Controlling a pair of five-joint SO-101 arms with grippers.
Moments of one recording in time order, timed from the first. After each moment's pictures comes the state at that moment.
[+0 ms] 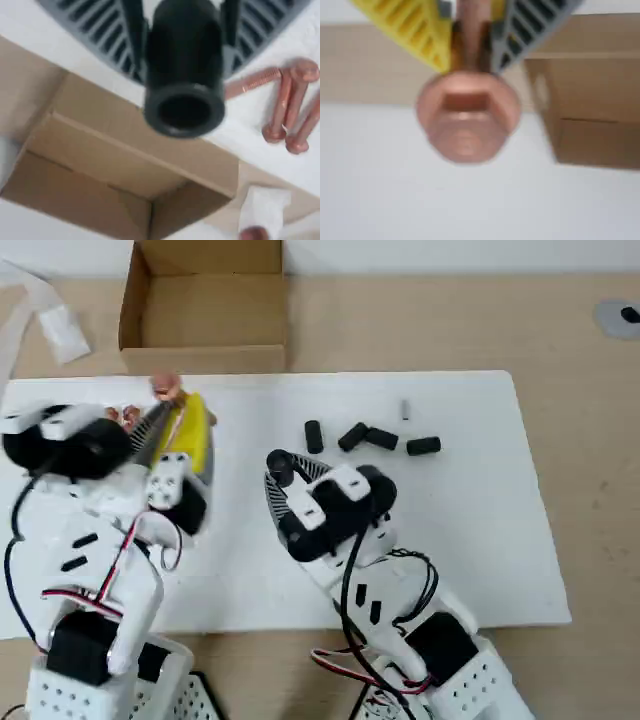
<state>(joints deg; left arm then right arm) 14.3 -81.9 53.0 34.9 2.8 -41.5 -90.0 77.0 29.1 -3.4</state>
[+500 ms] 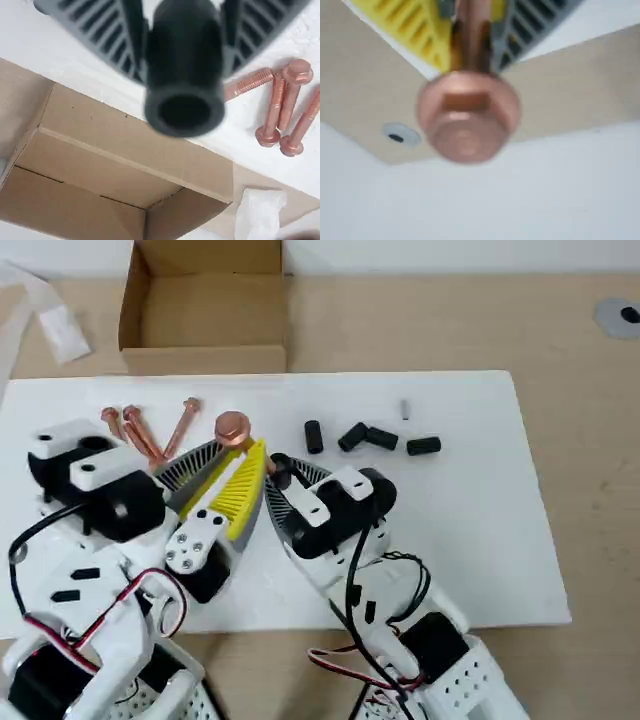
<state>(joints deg) 31.0 -82.5 41.1 47.9 1.8 -41.5 -91.2 81.0 26.8 -6.7</state>
